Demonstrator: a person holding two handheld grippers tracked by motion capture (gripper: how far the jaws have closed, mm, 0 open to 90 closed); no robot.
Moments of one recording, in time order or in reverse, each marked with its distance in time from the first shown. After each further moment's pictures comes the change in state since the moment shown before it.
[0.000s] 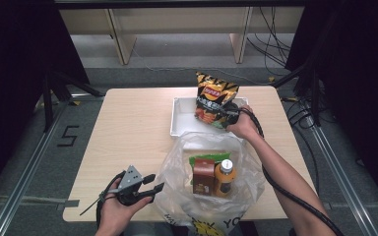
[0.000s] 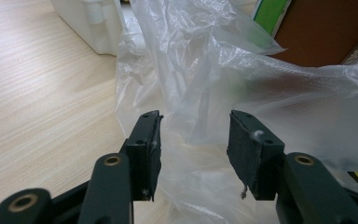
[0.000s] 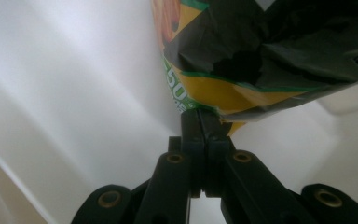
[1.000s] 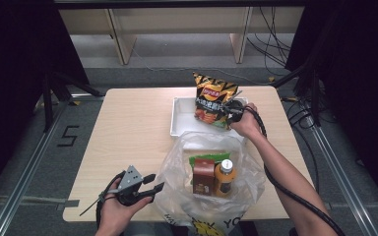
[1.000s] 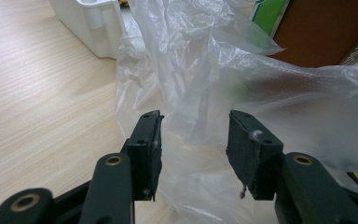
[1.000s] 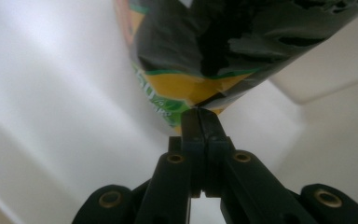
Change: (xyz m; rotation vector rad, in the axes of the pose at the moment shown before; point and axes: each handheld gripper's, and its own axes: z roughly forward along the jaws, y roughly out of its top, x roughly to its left) left arm 0.000 0.001 -0.001 -0.008 0.005 0.022; right arm -0.010 -0.004 -0.007 -0.021 -0.048 0.032
